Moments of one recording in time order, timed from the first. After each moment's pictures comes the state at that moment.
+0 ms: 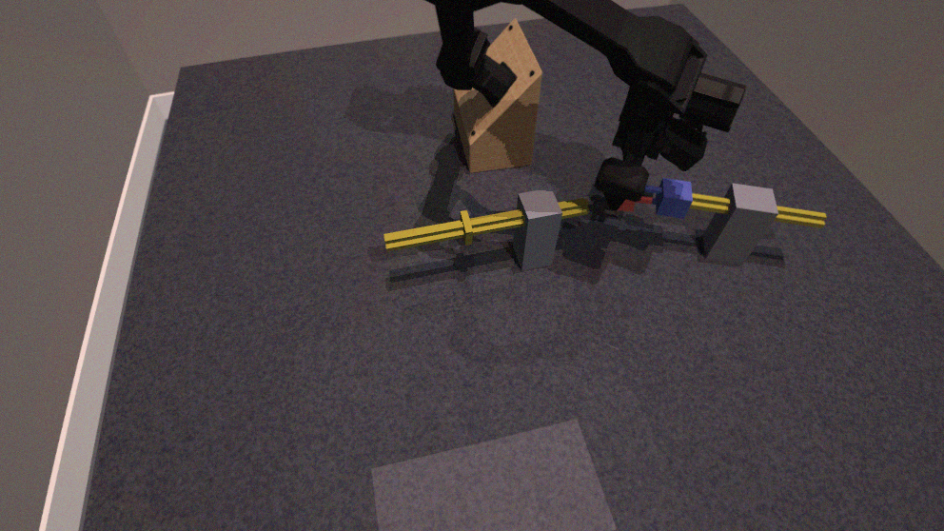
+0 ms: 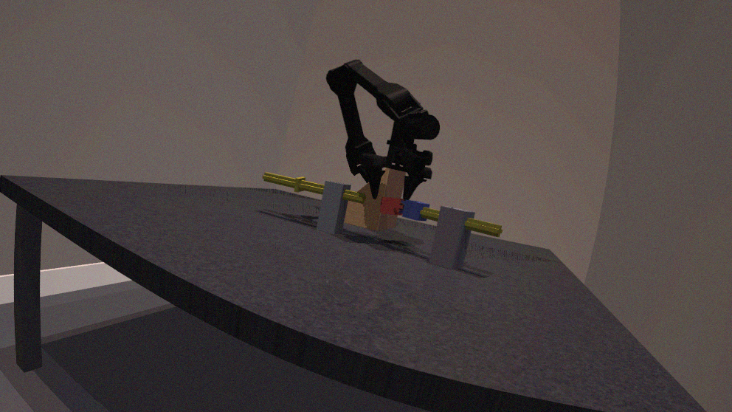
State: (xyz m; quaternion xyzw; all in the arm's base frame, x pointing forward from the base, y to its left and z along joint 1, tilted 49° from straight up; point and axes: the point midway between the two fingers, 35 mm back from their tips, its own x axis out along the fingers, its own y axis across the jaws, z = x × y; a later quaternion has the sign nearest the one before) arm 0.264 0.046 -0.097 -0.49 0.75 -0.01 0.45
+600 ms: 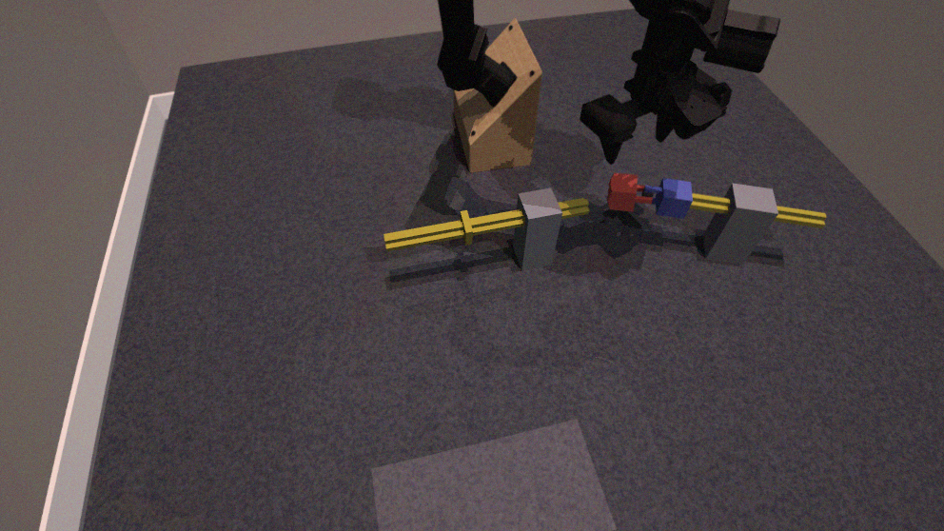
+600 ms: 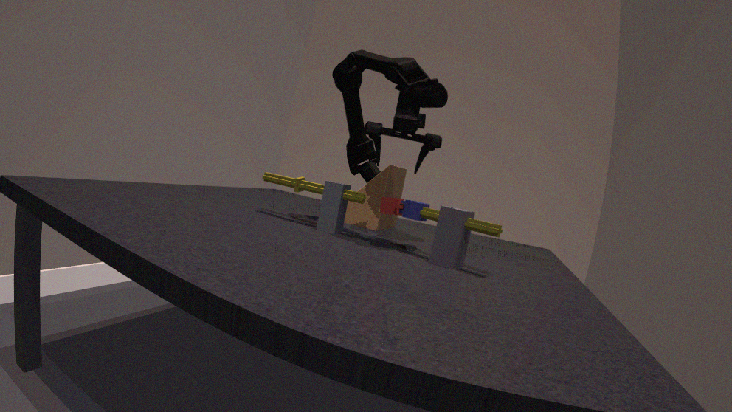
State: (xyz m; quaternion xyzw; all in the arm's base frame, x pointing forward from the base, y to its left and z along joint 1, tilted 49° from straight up) arm 0.276 0.104 -0.046 -0.33 0.71 -0.23 0.58
